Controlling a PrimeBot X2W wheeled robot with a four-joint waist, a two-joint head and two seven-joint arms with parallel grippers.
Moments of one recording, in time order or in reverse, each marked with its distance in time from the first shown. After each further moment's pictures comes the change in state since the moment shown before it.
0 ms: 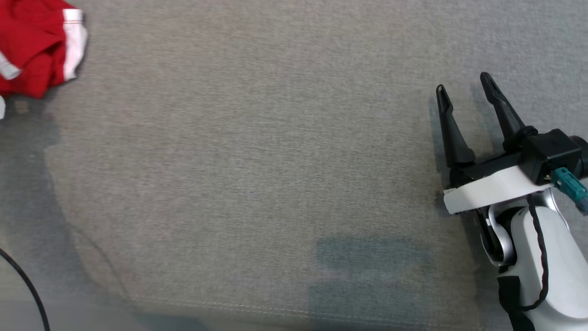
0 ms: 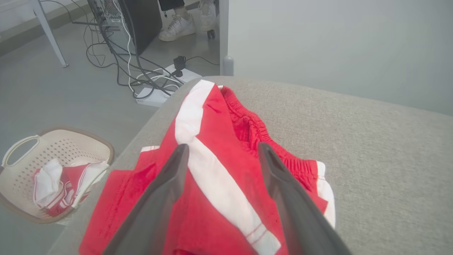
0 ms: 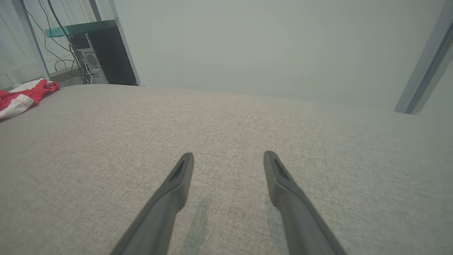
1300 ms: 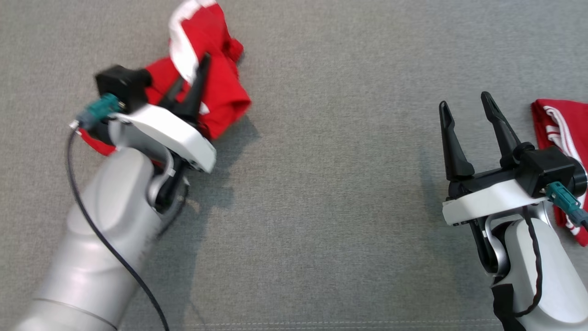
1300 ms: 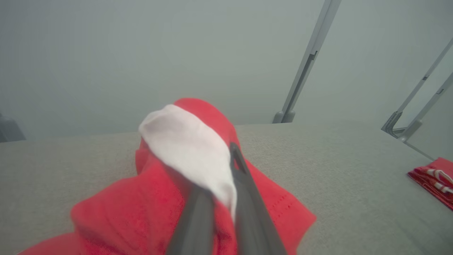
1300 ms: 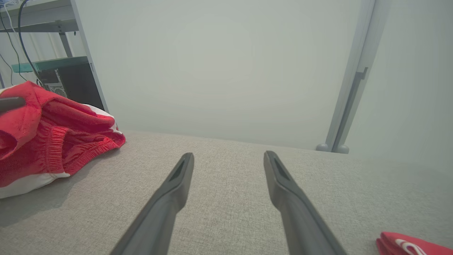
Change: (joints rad) left arm 0.166 -0.250 -0.355 -0.326 -0.058 0.003 -0.115; right arm 0.018 0.031 -0.037 0.085 0.003 0.000 -0.072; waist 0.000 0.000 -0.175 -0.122
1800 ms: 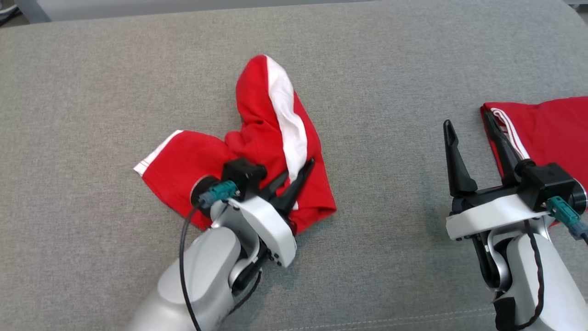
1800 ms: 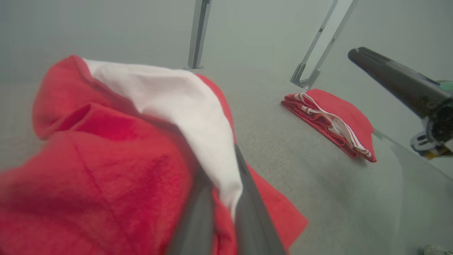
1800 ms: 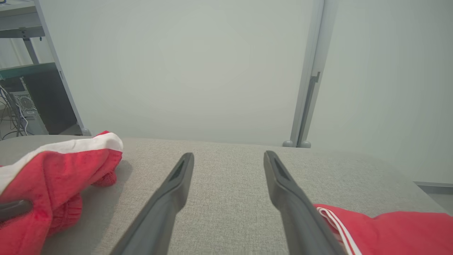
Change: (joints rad) left arm 0.209 -0.138 -0.215 -0.096 0.038 0.000 0.018; right arm 0.045 0.002 -0.020 0.028 0.018 0.000 -0.007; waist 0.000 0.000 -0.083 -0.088
